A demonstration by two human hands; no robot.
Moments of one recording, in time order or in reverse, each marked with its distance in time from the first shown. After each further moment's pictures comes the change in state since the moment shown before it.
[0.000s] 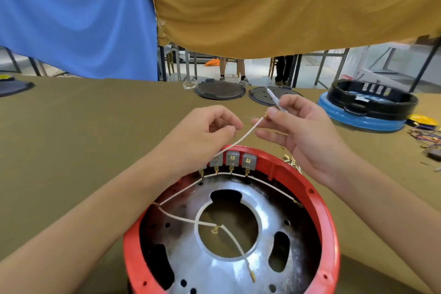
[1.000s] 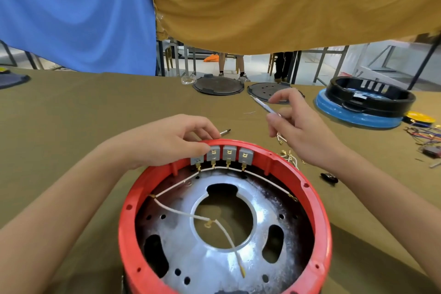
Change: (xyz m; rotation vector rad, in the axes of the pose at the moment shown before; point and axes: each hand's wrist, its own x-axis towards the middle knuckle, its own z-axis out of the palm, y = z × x) left_hand -0.001 -0.021 -0.041 0.269 -0.367 -0.080; right_hand 0.013 0.006 -0.034 -0.979 -0.173 -0.244
